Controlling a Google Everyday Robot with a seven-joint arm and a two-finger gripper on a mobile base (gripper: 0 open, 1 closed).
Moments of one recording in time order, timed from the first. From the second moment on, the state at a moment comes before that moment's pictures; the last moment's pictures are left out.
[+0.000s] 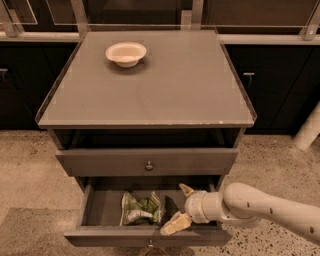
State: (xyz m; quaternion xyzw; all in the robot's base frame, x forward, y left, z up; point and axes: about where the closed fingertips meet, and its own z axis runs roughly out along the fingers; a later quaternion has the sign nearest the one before) arm 0.468 -0.061 0.493 -0.46 0.77 0.27 0.35
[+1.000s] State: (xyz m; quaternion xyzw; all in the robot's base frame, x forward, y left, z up) arm 0.510 -0.019 0.447 -0.47 0.75 0.31 0.34
